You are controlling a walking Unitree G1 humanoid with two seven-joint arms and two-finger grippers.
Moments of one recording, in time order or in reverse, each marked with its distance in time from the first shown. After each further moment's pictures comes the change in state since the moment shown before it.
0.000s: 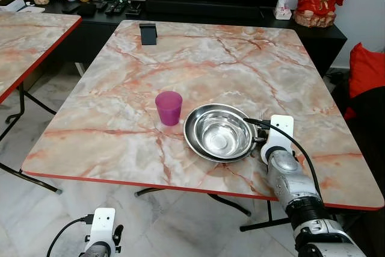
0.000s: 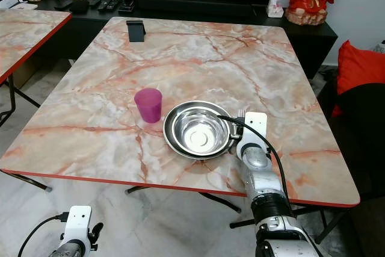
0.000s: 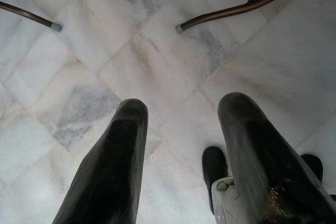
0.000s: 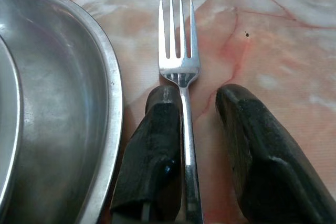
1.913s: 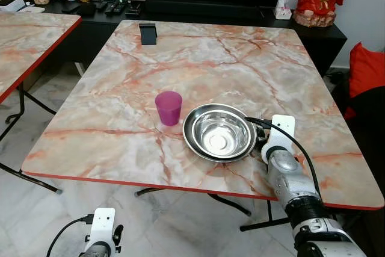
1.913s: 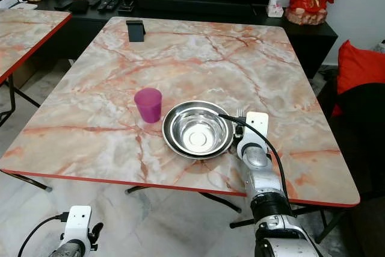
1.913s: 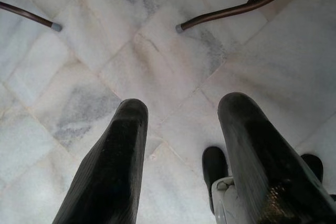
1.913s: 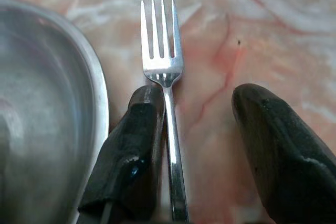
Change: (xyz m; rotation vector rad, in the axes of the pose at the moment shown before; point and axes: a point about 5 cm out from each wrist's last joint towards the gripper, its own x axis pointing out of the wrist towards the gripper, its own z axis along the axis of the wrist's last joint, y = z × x) left arm 0.000 0.000 0.000 0.000 0.000 0.000; right arm 0.002 0.000 0.005 0.019 -0.020 -0.024
